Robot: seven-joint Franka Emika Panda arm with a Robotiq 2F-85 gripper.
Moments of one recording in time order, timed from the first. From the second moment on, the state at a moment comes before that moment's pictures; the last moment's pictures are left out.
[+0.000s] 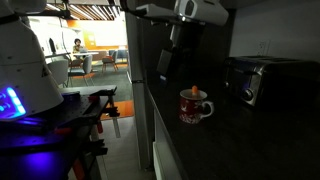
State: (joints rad) arm -0.14 0.20 -0.12 -2.35 0.26 2.29 0.28
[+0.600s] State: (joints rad) arm -0.13 0.25 -0.12 -2.31 0.28 2.30 0.26
